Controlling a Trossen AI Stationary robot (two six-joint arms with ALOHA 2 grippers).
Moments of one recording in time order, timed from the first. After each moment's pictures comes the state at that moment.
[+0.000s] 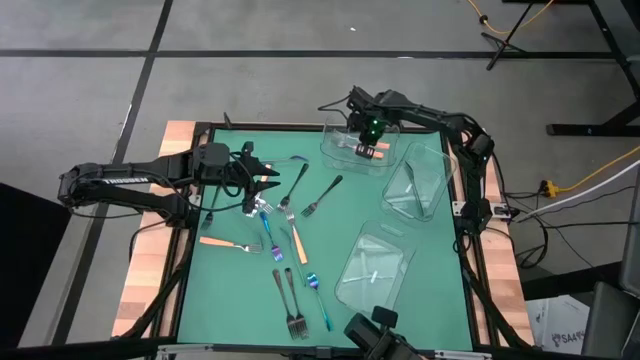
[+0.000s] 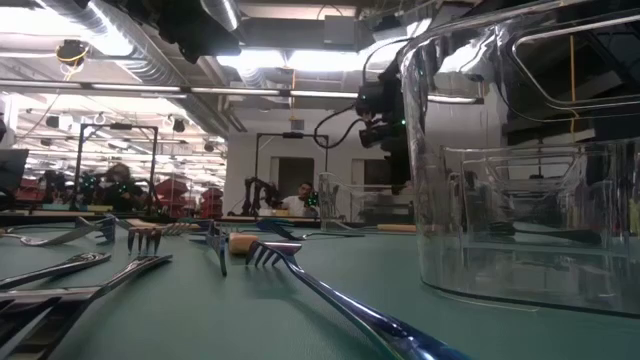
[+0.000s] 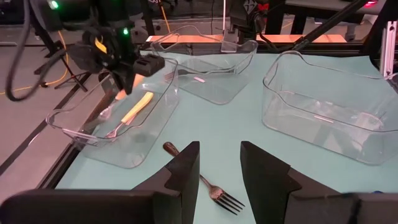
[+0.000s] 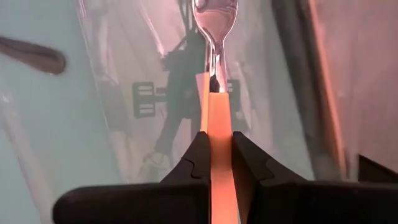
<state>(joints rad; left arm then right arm) 0.17 0.88 0.76 -0.26 -0.01 0.06 -0.66 2.01 1.65 -1.00 0.00 -0.36</state>
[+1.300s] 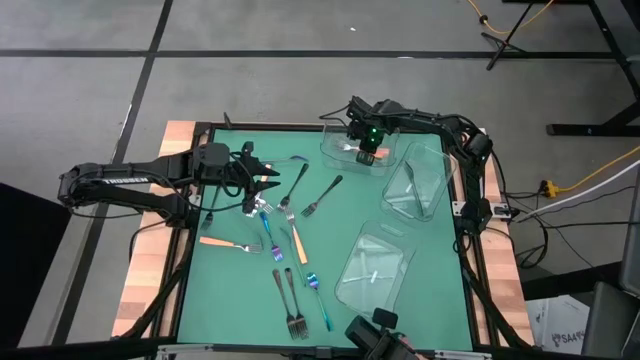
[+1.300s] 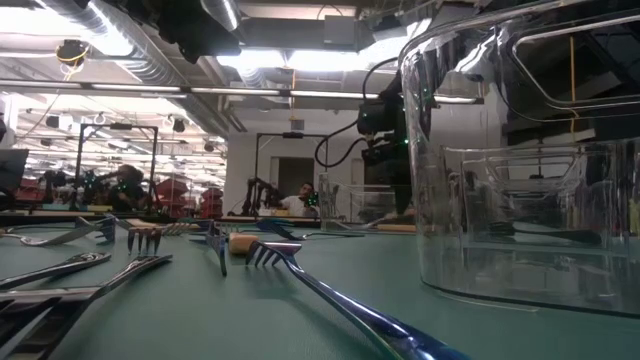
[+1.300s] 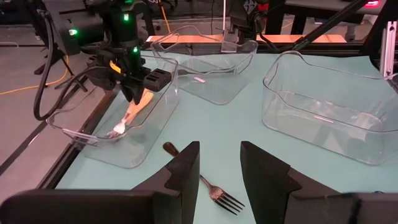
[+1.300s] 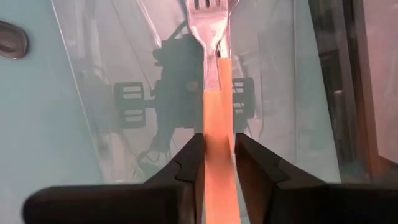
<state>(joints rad) 0.17 0.88 0.76 -0.26 -0.01 0.06 -0.66 2.02 1.53 -0.89 0.03 -0.37</state>
